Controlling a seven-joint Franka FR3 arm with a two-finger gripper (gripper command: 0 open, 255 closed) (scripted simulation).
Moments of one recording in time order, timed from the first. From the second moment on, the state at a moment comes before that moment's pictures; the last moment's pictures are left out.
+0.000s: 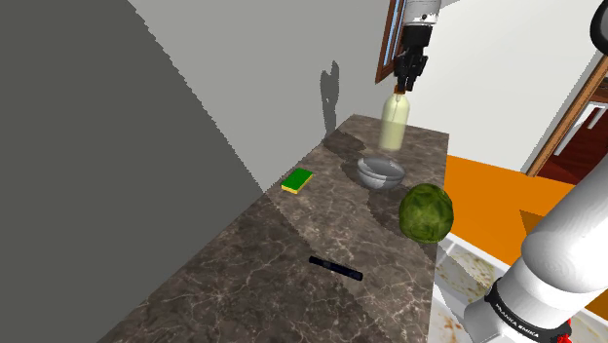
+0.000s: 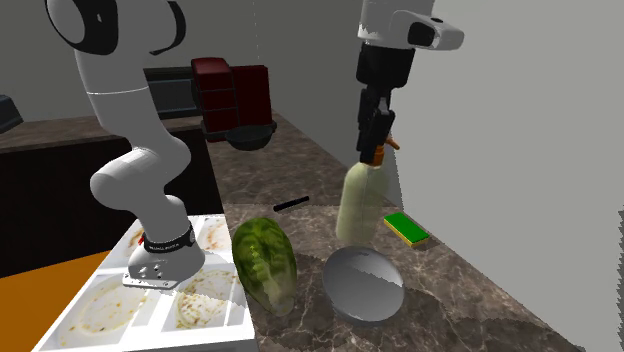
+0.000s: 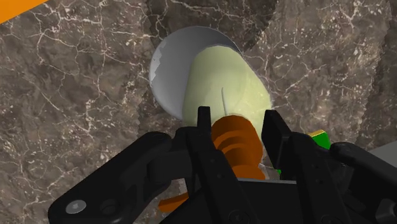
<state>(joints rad) -0.30 -0.01 -0.11 -1.60 0.03 1.49 -0.29</state>
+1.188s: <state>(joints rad) -0.30 -0.03 -0.11 -1.86 0.03 1.72 -0.30</state>
